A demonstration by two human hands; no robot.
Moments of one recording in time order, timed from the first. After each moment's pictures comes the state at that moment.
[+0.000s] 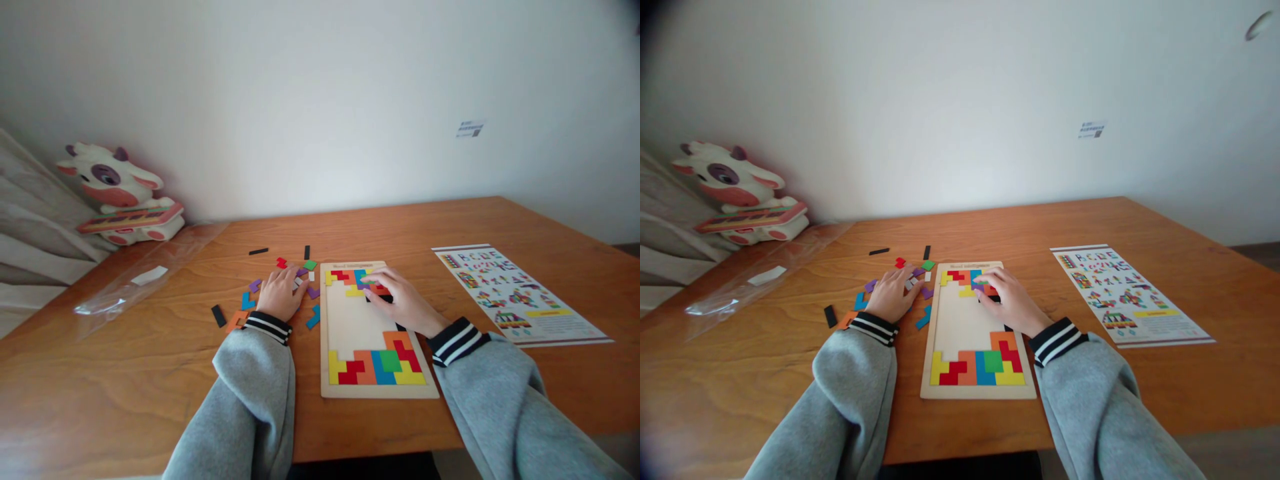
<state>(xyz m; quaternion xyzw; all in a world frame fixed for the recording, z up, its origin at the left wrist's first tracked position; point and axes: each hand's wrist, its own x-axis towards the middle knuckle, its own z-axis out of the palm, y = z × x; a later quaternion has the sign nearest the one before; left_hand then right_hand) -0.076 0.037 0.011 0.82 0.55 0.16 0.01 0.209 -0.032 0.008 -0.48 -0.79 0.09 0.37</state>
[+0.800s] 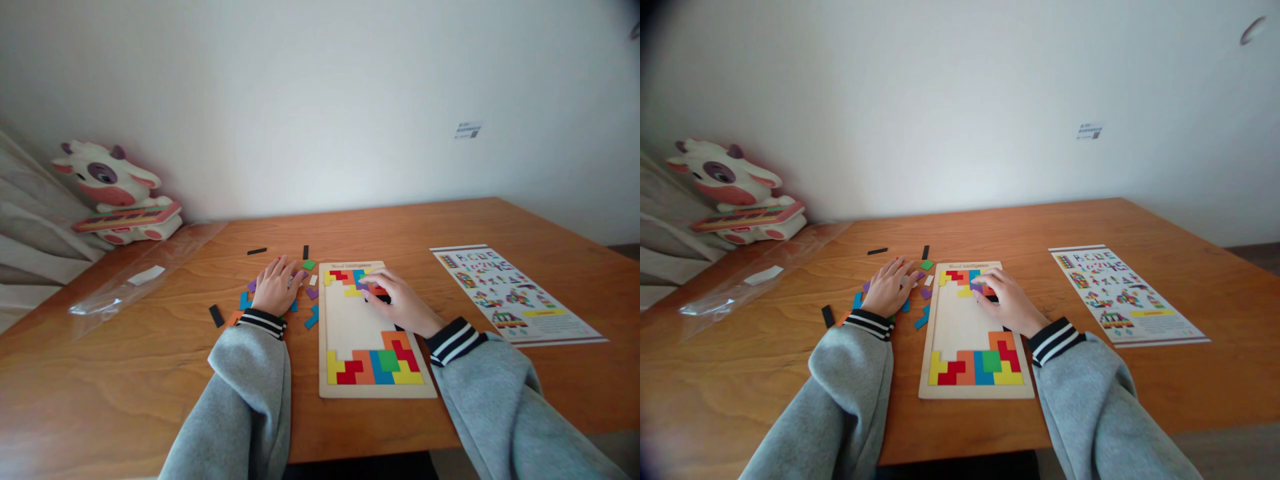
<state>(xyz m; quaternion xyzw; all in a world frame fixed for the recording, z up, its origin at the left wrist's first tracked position) -0.081 0.049 0.006 0.81 0.57 0.17 -0.02 0.210 -0.032 0.005 -0.48 -0.79 0.09 0.37</state>
